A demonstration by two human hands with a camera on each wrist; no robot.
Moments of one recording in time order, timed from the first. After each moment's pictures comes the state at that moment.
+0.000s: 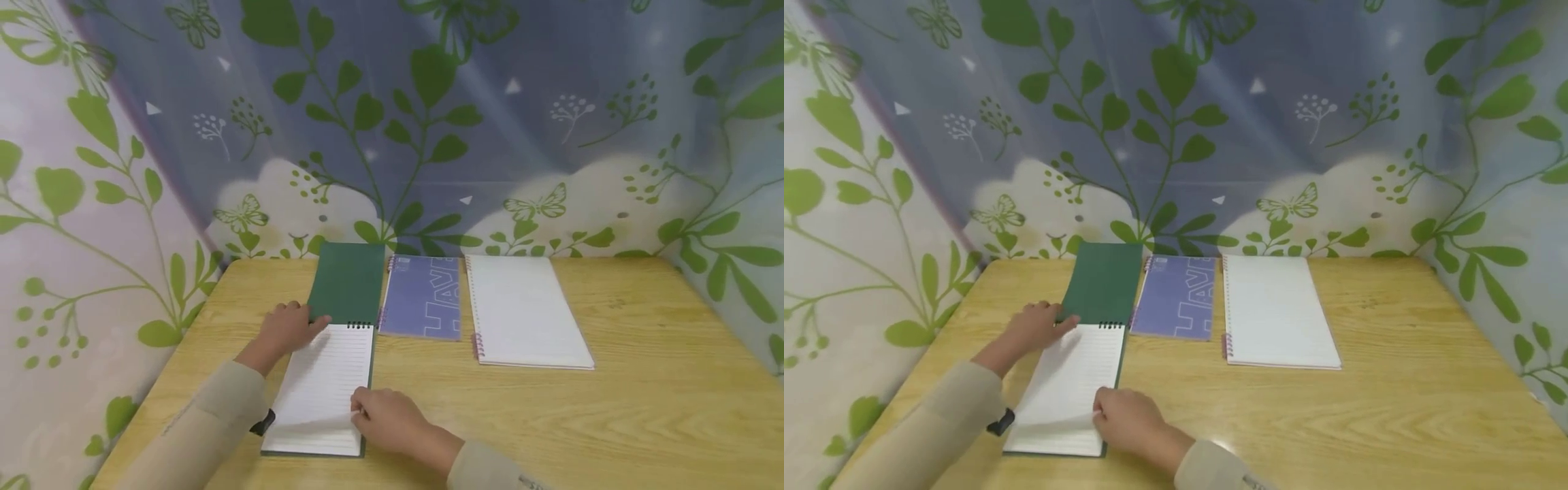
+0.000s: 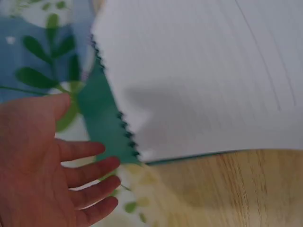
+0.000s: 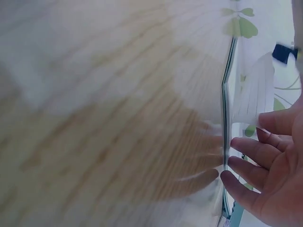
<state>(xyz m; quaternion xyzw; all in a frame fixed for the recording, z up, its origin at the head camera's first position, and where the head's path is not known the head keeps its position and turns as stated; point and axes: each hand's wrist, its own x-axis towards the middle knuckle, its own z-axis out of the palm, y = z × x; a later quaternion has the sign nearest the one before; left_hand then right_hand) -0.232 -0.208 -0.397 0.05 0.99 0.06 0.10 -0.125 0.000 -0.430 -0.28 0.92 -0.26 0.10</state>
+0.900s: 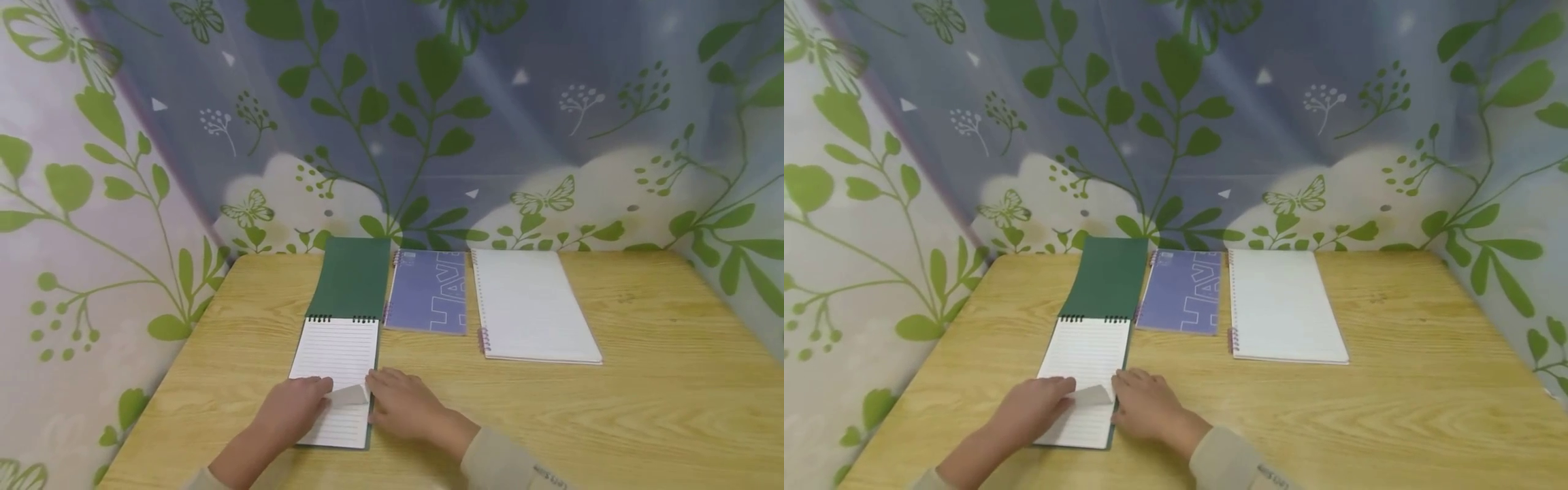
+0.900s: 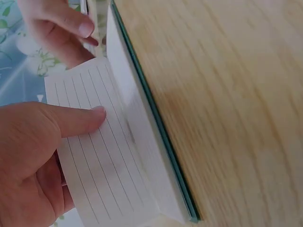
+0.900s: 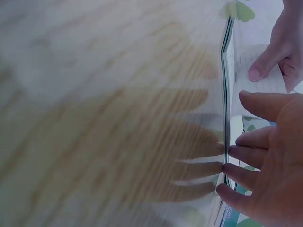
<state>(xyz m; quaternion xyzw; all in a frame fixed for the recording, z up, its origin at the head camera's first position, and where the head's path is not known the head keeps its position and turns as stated) -0.115 -0.190 -0.418 0.20 0.98 0.02 -0.03 -0.132 0.012 -0.430 -0.30 0.93 -0.17 0.12</state>
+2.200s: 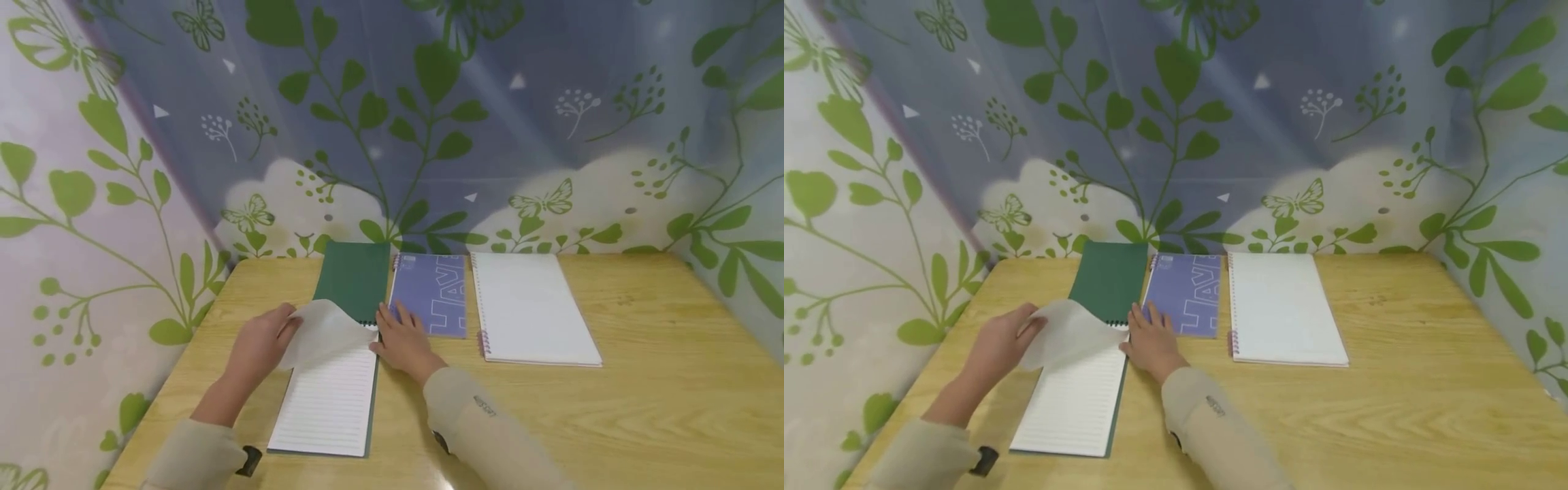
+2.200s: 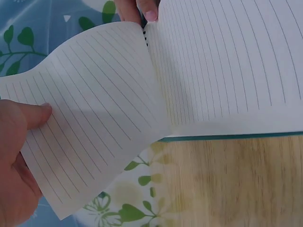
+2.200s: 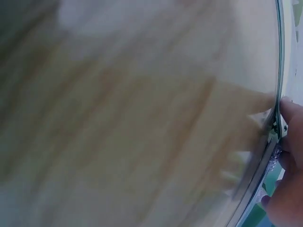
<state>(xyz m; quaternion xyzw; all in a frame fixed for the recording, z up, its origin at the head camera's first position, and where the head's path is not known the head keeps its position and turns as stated) -0.177 -0.233 -0.379 0.13 0.96 0.15 -0.19 -0.230 0.001 -0.446 -0.23 0.97 -0.09 0.06</state>
